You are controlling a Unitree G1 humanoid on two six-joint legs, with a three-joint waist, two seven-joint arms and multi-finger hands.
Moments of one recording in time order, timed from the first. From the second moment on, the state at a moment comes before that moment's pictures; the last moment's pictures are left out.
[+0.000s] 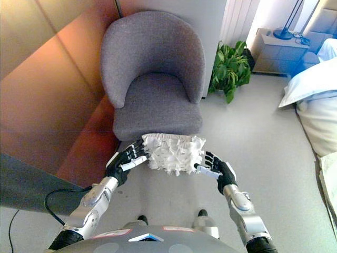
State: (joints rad) left arm 0.20 0.37 -0.25 0.23 -0.49 -0.03 -0.05; right arm 0.27 -0.34 0.20 0.22 0.34 0.10 0.00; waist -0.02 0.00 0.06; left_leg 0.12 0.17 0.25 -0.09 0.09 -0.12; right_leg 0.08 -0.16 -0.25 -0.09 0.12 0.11
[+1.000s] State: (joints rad) left arm 0.22 0.37 -0.25 0.23 -0.47 -0.03 -0.08; right arm 0.27 -0.34 0.22 0.22 0.34 0.11 -0.06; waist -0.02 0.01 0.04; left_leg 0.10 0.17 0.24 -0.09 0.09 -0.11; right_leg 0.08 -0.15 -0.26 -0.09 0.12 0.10
